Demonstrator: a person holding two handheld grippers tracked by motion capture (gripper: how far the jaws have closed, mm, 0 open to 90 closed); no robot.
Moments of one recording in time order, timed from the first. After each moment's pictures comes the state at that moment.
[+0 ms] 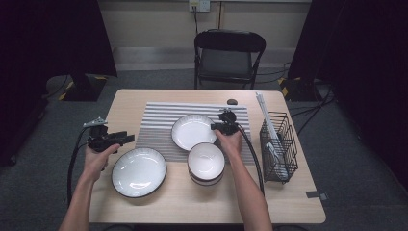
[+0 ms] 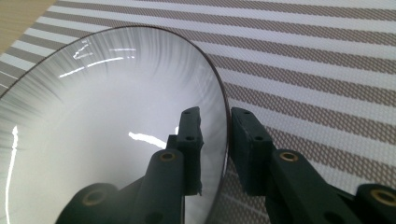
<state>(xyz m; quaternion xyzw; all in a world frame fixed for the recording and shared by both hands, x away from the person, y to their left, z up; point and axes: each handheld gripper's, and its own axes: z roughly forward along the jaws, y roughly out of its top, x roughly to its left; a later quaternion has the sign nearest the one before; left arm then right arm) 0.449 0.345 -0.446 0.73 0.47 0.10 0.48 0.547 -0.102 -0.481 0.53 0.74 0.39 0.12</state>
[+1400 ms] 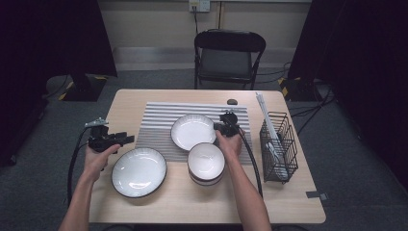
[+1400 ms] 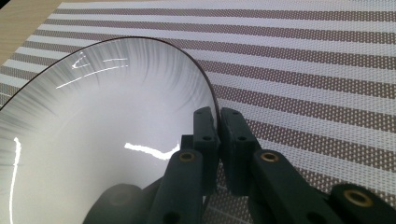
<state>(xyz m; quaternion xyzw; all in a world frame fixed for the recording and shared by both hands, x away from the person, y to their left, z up) 0.452 0.346 -0.450 0.73 0.48 0.10 0.47 0.537 -0.101 -0.477 0.56 0.71 0.39 0.15</state>
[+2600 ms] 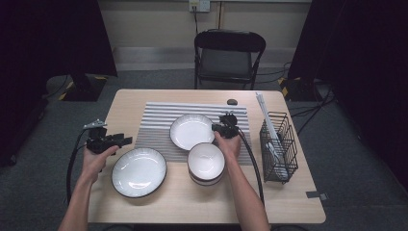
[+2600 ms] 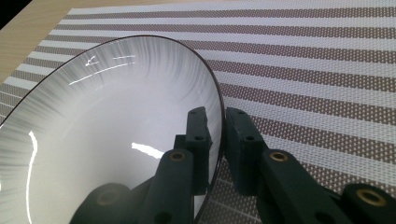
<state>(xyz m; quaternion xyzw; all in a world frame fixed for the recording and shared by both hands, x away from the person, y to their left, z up) 0.448 0.351 -0.457 0.74 0.49 0.11 0.46 0.531 -0.099 -0.479 0.56 0.70 0.41 0.14</state>
